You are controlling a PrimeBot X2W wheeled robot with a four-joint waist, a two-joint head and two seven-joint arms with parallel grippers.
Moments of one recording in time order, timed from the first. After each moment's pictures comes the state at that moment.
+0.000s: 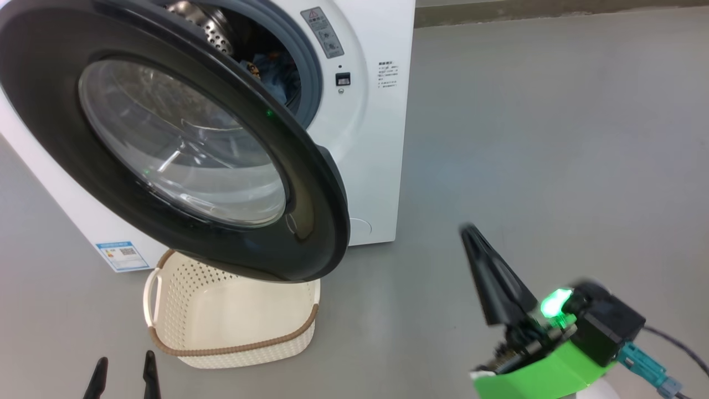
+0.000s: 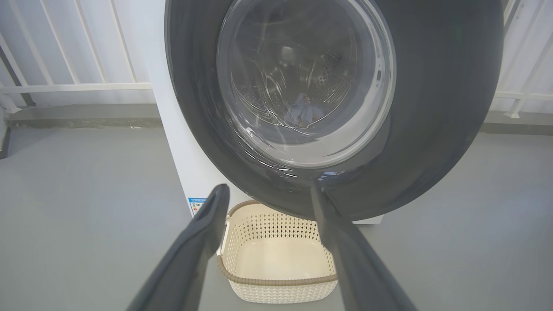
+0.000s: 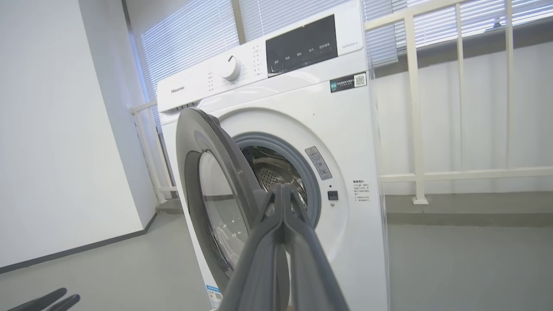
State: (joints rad) left arm 0.21 0.05 0.10 0.01 -0.16 -0.02 -0.26; right arm -0.05 -0.06 0.25 -0.10 0.32 0.13 -0.25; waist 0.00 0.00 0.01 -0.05
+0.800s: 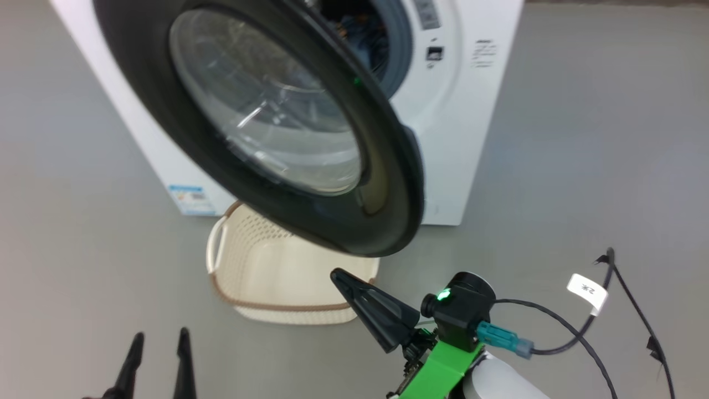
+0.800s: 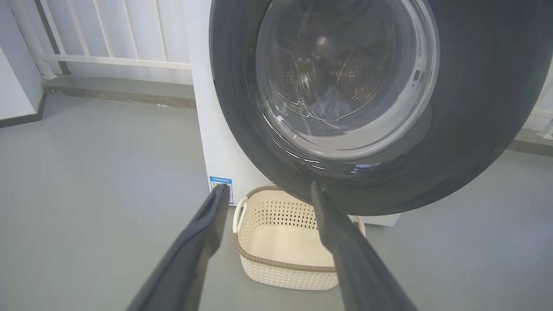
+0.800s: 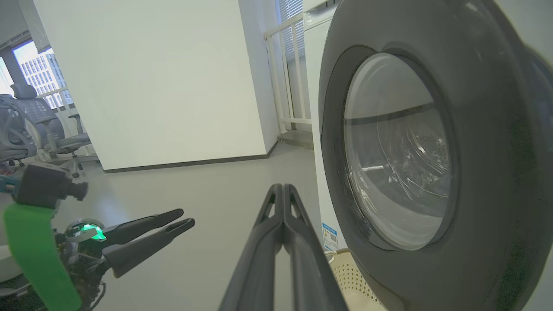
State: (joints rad) left arm 0.15 0.05 -0.01 0.03 -0.23 -0.01 -0.26; right arm -0.34 -0.11 0.67 0.16 0.41 0.13 -0.26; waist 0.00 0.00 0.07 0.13
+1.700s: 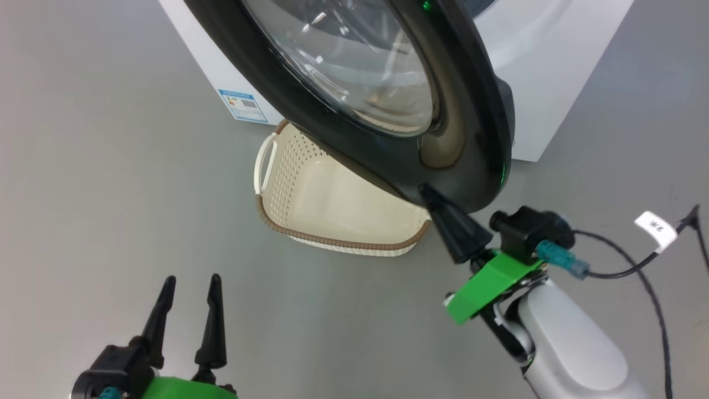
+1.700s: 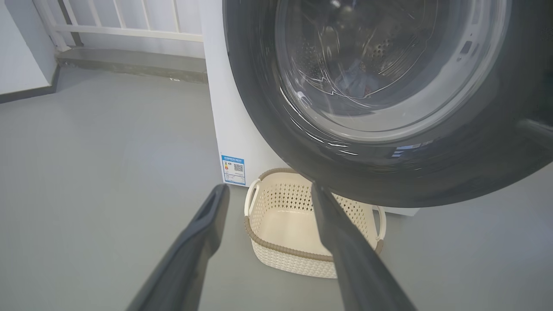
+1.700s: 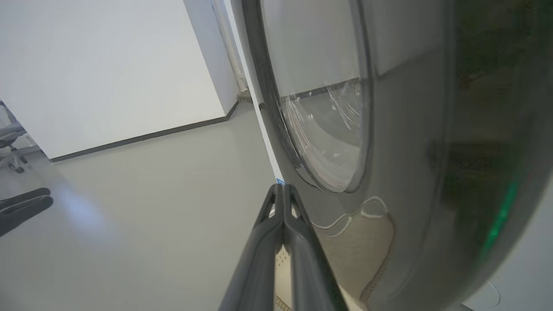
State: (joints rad) left arm -0.01 0.04 -0.11 0.03 -0.27 0.01 -0.26; right arm -0.48 -0.12 0.42 0.38 0.32 0.13 -0.26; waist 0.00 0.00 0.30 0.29
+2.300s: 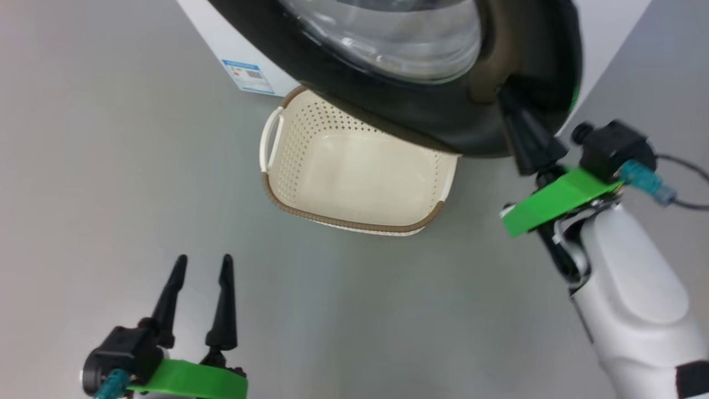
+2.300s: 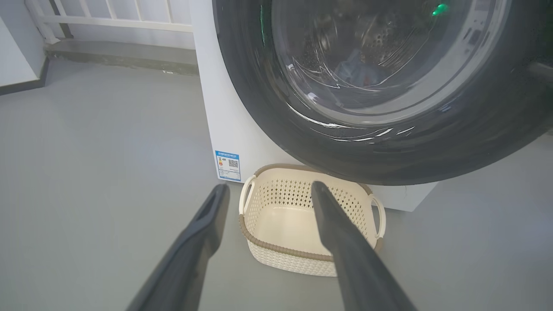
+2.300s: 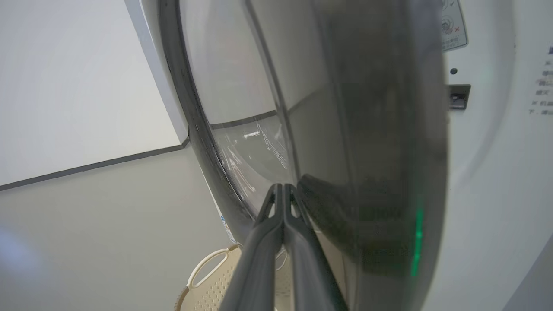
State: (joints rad) left arm -0.07 0.04 -0.14 0.03 -0.29 -0.01 -0.26; right arm -0.65 -0.17 0.22 0.39 0.27 0.13 -0.26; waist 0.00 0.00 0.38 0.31
